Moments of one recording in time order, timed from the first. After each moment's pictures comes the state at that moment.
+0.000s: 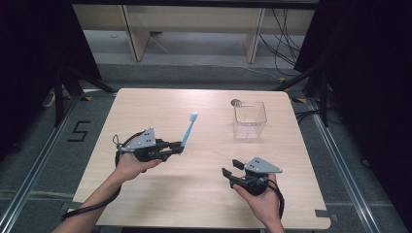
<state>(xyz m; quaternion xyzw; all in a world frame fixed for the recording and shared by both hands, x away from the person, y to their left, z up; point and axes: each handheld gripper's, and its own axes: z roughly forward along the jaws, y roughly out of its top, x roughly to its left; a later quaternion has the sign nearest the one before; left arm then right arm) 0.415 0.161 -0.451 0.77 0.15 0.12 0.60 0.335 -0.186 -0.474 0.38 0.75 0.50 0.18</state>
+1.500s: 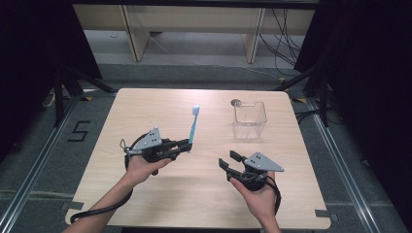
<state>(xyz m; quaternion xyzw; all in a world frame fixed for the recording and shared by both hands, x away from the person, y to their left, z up) 0.410 0.137 -0.453 0.73 0.19 0.12 0.64 0.337 -0.175 -0.454 0.38 0.71 0.56 0.21</state>
